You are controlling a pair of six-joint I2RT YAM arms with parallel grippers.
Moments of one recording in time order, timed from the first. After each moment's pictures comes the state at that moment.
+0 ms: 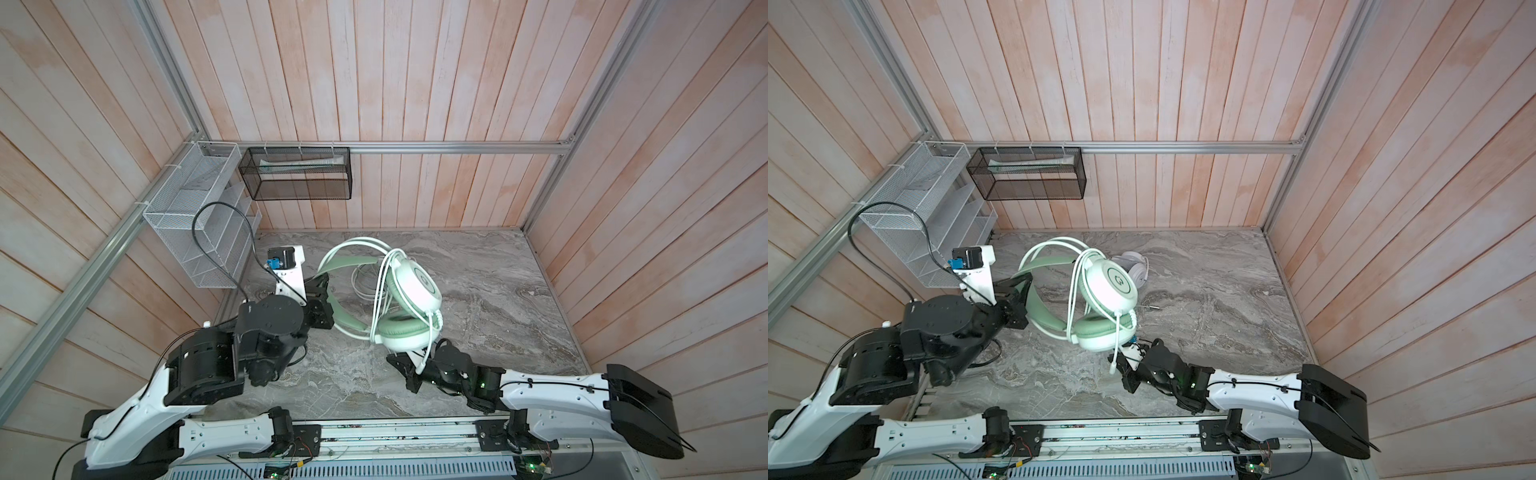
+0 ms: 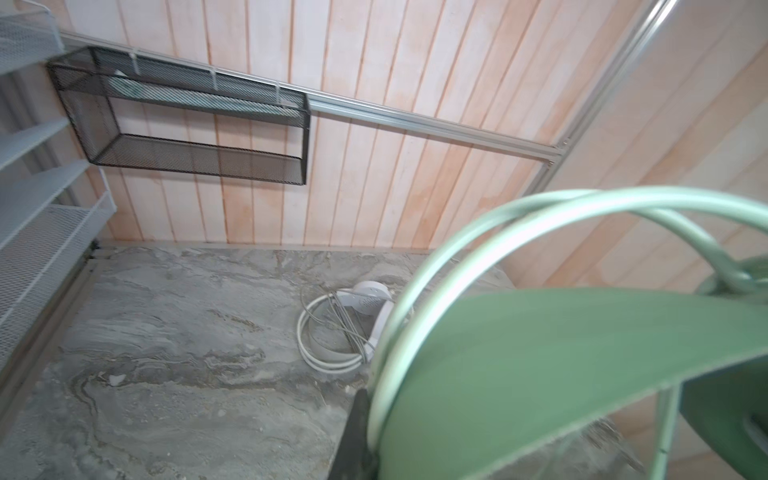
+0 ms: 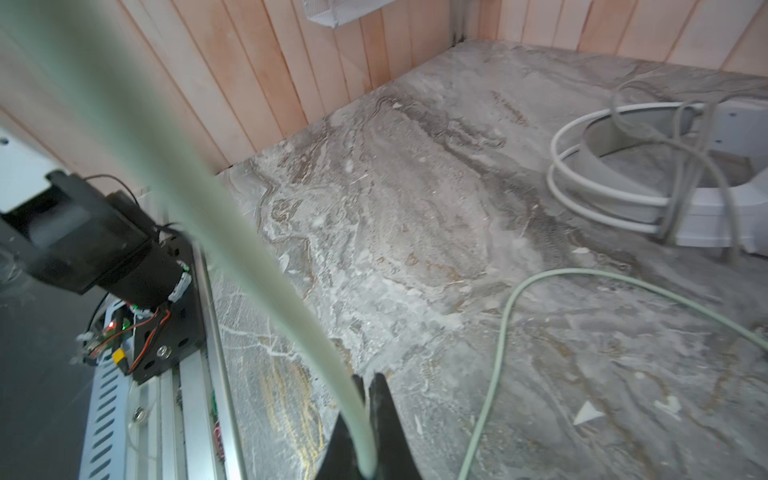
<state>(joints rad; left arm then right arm) -1.09 0.97 1.54 -0.93 -0.78 -0.51 1.25 1.20 0.41 0.42 0.07 0.27</state>
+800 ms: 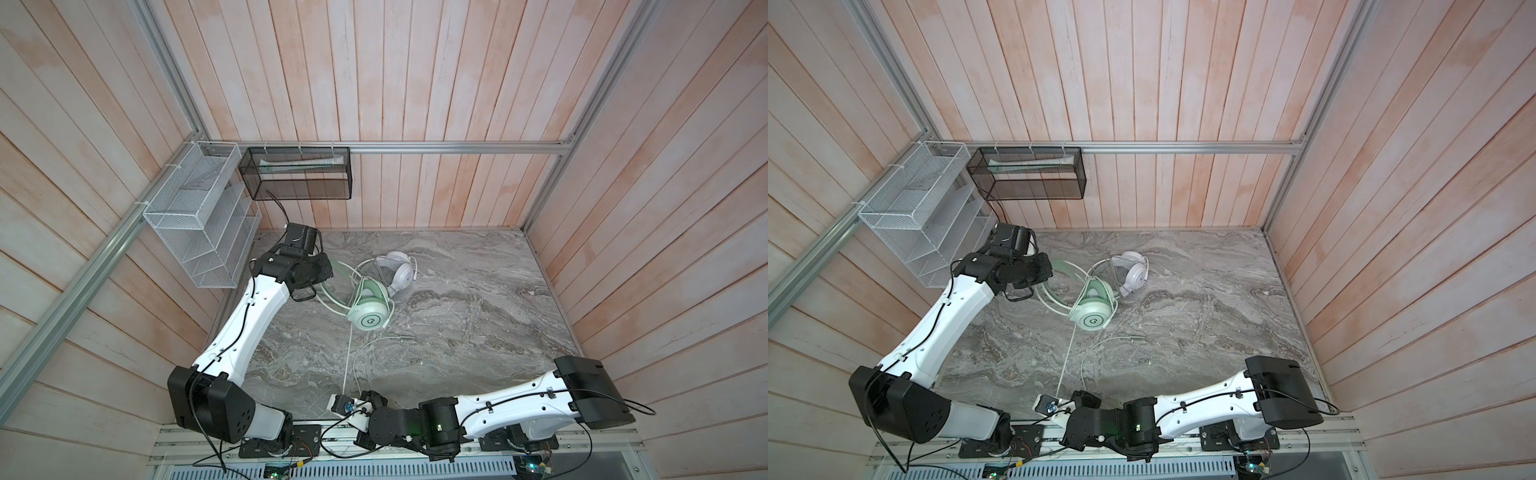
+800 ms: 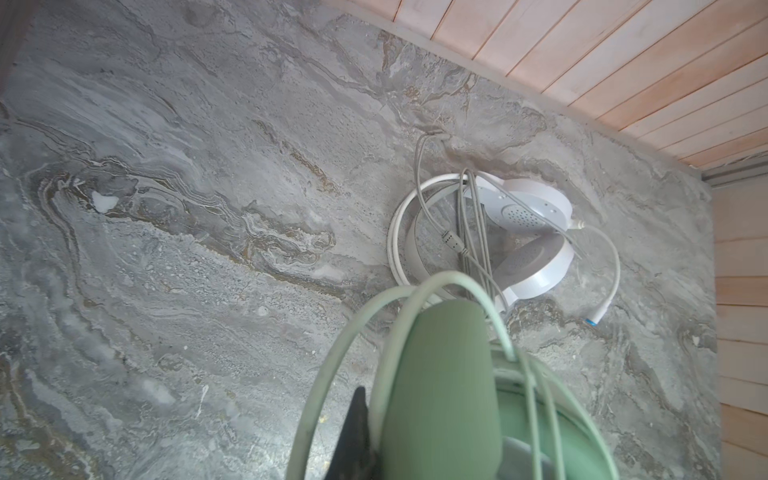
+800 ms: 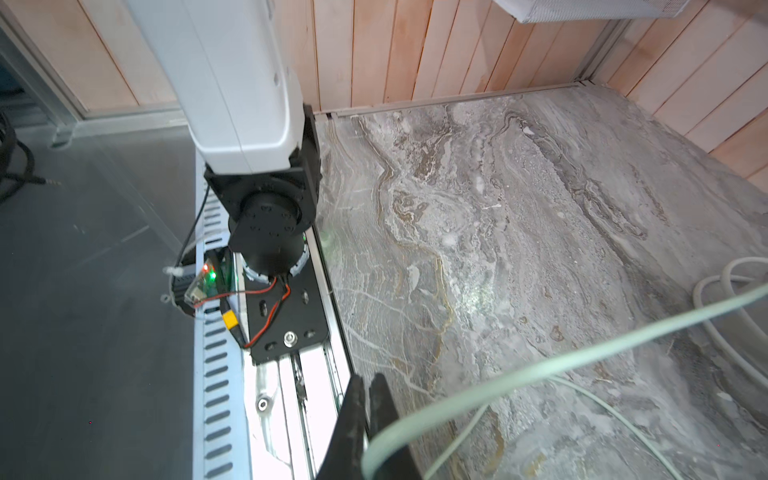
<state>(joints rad) -0.26 1.43 1.43 -0.87 0.01 -0.54 1.71 1.51 0.92 0.05 0.39 0.13</state>
